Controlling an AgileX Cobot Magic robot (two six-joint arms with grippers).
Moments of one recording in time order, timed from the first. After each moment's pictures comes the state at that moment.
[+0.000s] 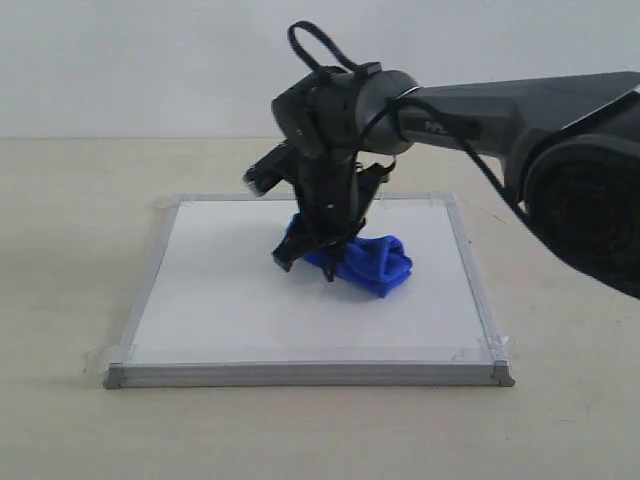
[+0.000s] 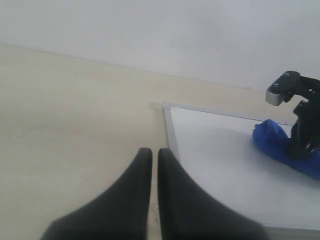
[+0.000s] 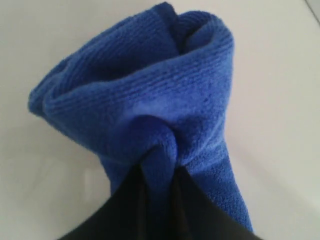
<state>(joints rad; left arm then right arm) -0.01 0.00 0.00 -0.20 0.29 -0.01 0.51 2.38 -1.93 -0.24 1.07 -0.03</state>
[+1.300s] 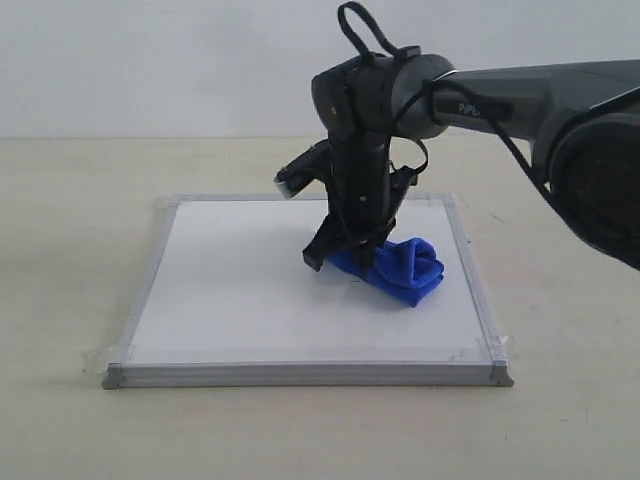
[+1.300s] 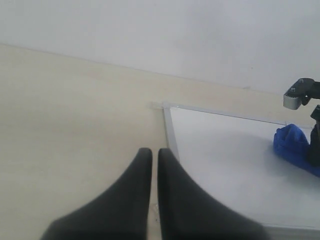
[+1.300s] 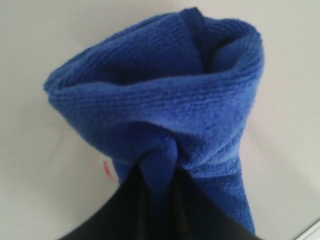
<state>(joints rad) -0.01 0.00 0.00 -0.20 0.29 -0.01 0.47 2.37 -1.92 -0.12 1.17 -0.18</state>
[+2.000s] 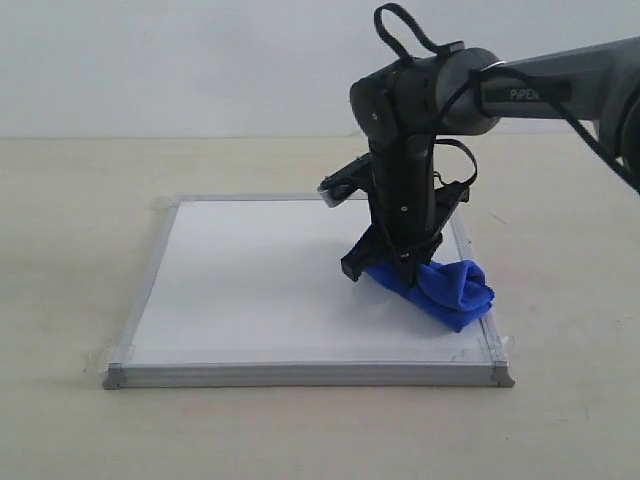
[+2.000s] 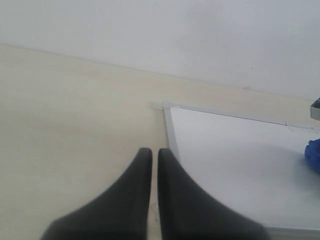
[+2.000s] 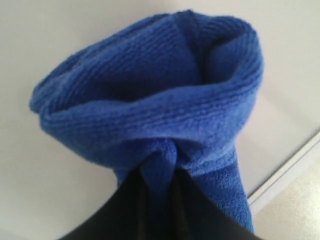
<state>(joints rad) -0.01 0.00 0.00 -0.20 0.29 -0.01 0.40 2.25 -1.72 -0.16 1.17 -0.07</state>
